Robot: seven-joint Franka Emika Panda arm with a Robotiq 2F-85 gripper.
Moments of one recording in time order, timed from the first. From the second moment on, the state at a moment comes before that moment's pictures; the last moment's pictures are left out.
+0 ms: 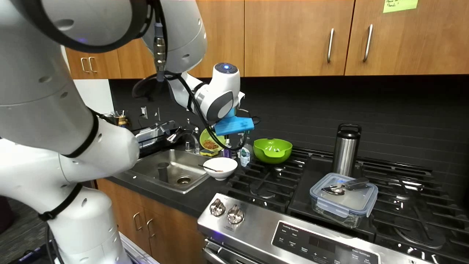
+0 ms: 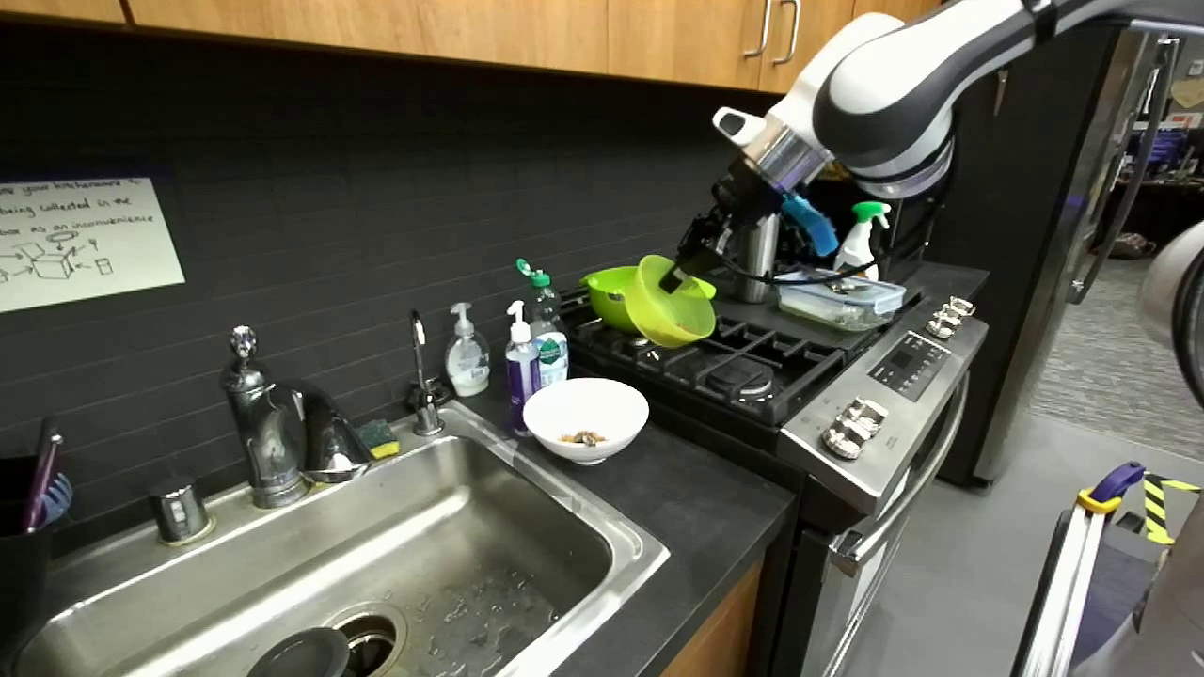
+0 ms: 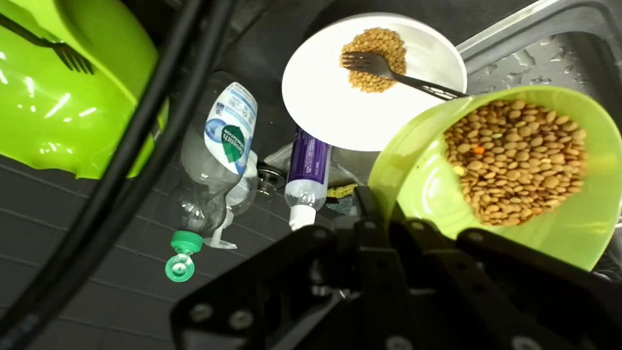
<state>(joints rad) -2.13 0.65 1.88 -2.61 -0.31 2.83 -0.85</state>
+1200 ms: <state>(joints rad) -1.85 0.53 1.72 -2.40 -0.42 2.45 -0.82</state>
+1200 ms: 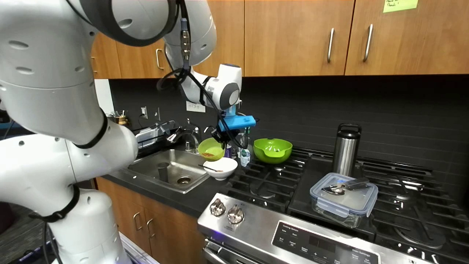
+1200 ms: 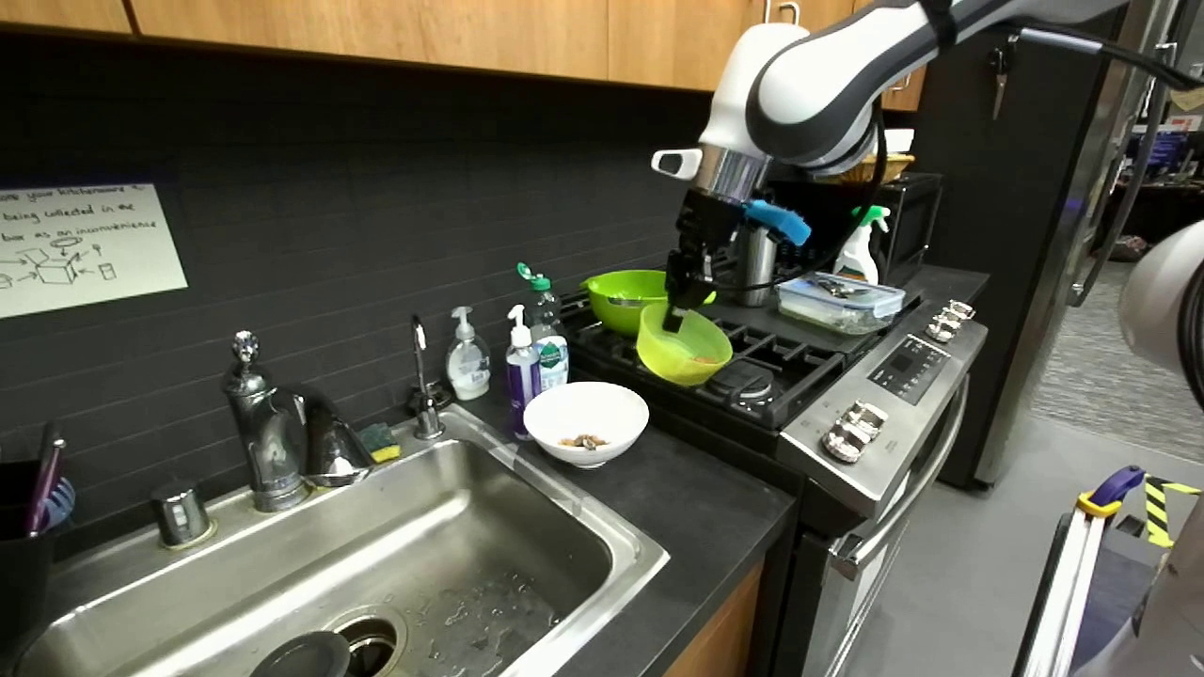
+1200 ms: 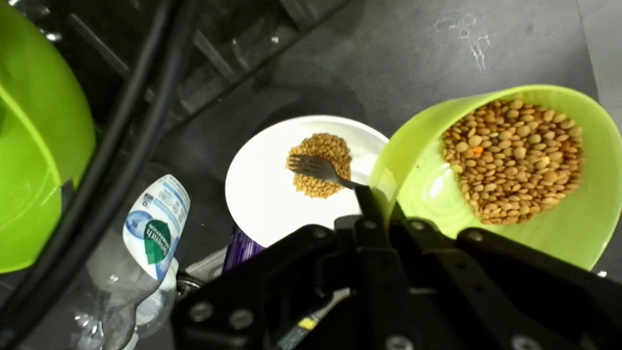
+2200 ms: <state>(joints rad) -1.72 0.38 1.54 -2.29 -0.49 2.18 -1.09</state>
